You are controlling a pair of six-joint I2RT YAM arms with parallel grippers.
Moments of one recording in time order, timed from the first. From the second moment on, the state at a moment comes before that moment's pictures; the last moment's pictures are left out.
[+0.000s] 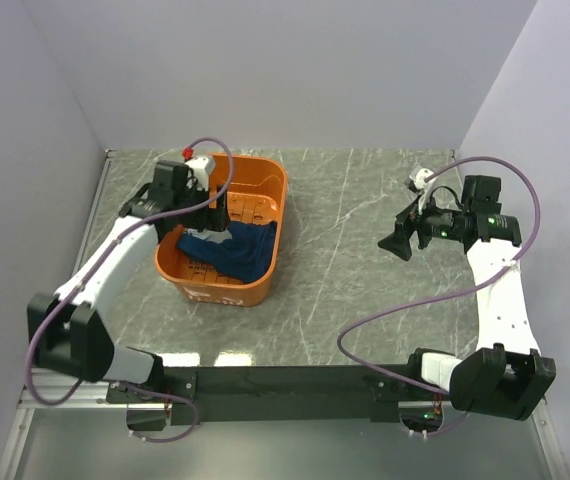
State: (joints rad) left arm -0.27 1.36 1.16 -0.52 0.17 -0.13; right arm -0.19 1.17 1.17 -0.91 -0.95 -0.75
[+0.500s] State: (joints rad) left arm -0.40 1.65 1.25 -0.61 -0.02 -0.24; right arm -0.19 1.18 1.13 -0.90 -0.94 -0.74
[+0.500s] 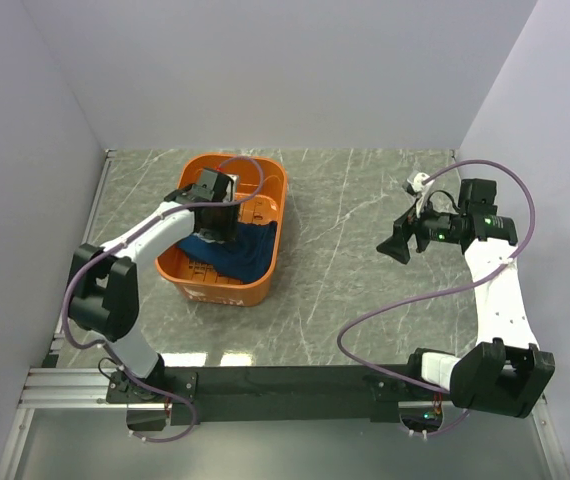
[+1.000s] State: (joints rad) left arm -0.40 1.38 1.43 -0.53 0.08 -0.30; right arm -0.19 1.18 1.23 -0.98 -0.95 -0.75
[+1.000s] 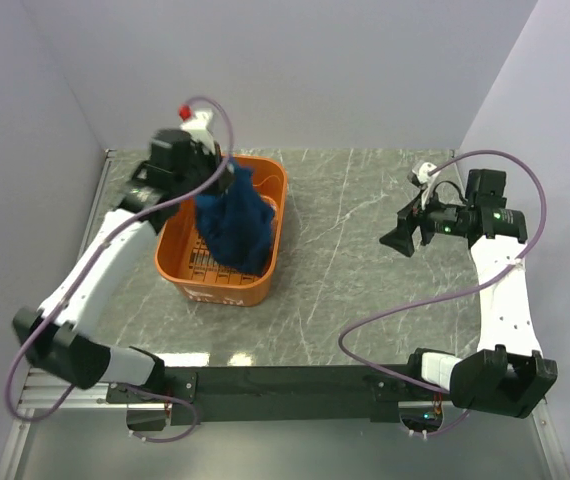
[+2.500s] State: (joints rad) left arm -0.71 1.69 1.96 -0.05 0.53 -0.63; right arm -0.30 1.19 1.37 -0.72 -0.64 -0.31
